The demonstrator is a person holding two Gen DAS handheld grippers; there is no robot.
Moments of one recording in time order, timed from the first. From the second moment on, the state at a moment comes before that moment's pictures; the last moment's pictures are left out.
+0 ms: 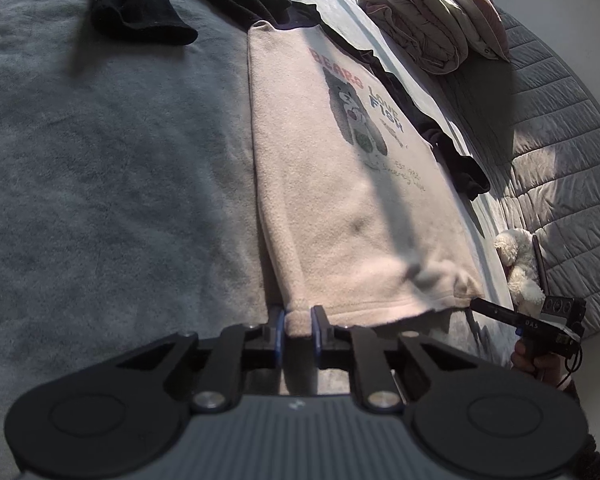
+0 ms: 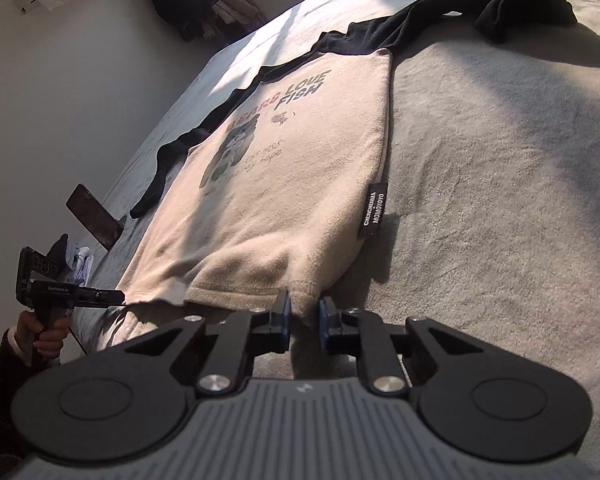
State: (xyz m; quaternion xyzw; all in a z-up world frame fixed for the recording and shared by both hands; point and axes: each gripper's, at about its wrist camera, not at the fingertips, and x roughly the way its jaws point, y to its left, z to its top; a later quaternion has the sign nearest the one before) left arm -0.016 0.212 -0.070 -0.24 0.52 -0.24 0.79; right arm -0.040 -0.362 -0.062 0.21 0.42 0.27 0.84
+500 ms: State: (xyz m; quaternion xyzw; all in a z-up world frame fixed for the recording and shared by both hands) left arm -0.026 0.209 -0.065 -0.20 0.51 -0.24 0.80; right arm -0.049 -0.367 -0.057 0.14 0.46 0.21 0.85
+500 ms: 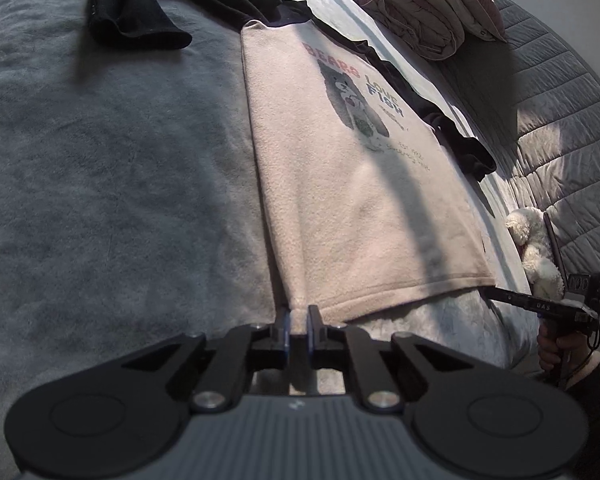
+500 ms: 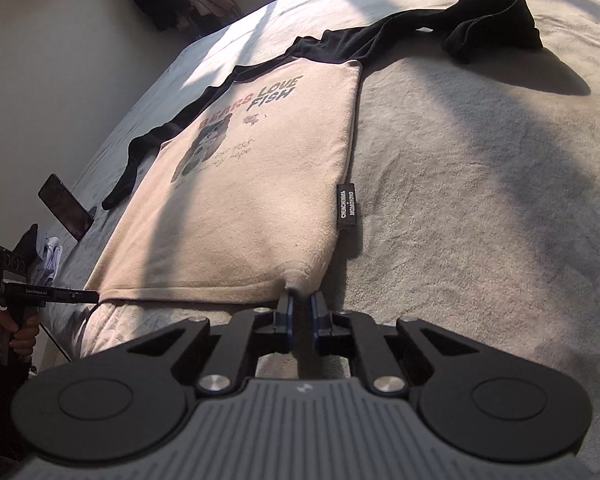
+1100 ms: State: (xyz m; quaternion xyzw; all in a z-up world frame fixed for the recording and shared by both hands) left arm -0.012 0.175 -0.020 -0.12 0.37 -0.25 0.89; right arm -0.014 -0.386 -0.061 0.25 0.41 0.18 0.86
